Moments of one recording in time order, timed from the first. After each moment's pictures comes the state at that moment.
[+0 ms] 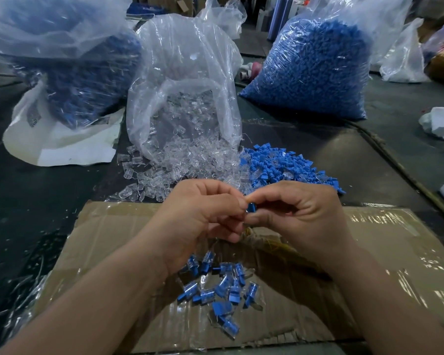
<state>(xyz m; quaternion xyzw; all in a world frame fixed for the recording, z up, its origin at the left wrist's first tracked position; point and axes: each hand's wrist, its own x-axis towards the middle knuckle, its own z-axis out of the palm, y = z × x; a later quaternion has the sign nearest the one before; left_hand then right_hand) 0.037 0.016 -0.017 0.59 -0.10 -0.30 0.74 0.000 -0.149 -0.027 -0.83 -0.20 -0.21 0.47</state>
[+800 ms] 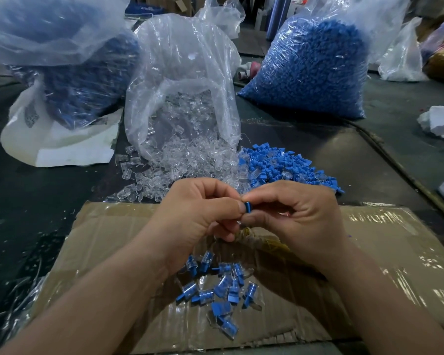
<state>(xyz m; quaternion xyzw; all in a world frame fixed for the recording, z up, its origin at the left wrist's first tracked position) 0.037 0.014 -0.019 0.60 -0.11 -0.27 0.74 -0.001 -0.147 -0.025 -0.84 -0.21 -0.20 0.45</state>
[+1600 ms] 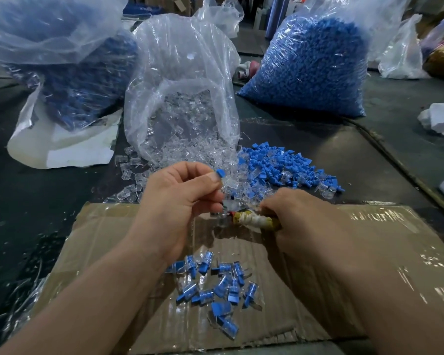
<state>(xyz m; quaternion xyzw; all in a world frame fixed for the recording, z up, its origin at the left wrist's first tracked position) 0.048 0.017 -0.026 0.55 -0.05 -0.15 0.82 0.003 -0.155 -0.023 -1.00 -0.02 0.03 0.08</state>
